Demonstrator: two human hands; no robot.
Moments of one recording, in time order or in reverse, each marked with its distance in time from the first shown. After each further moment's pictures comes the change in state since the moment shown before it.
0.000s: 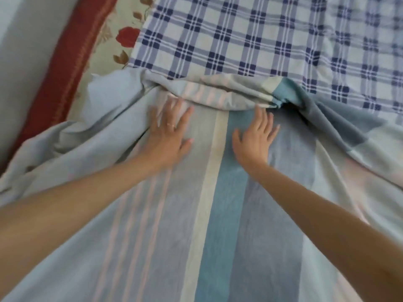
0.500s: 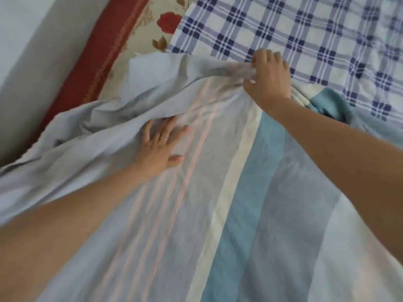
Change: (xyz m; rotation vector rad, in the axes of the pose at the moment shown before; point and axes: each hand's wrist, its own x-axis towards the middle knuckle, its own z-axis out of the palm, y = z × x) left_hand -0.080 -0.066 0.037 0.310 -0.033 -0.091; right_hand 0.112 -0.097 -0.014 -0.407 -0.007 -0.477
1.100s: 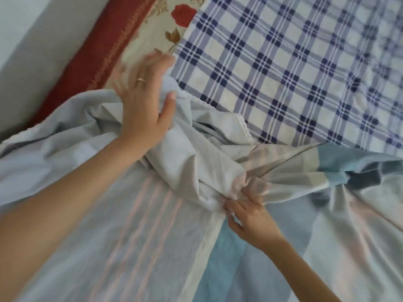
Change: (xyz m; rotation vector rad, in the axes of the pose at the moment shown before) left_hand 0.030 -0.036 -0.121 -0.635 0.510 -0.302; right_hand -0.270 -0.022 0.038 0.378 -0.122 -0.530
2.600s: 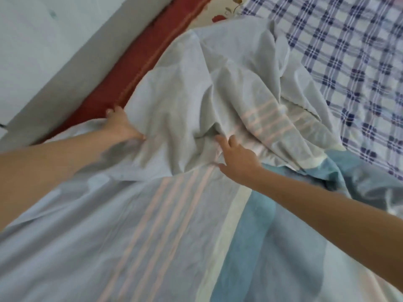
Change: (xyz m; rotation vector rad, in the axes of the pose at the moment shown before) left_hand 0.023 -0.125 0.009 0.130 -0.604 -0.954; right_hand 0.193 0.031 -0.049 -0.267 -0.399 0.357
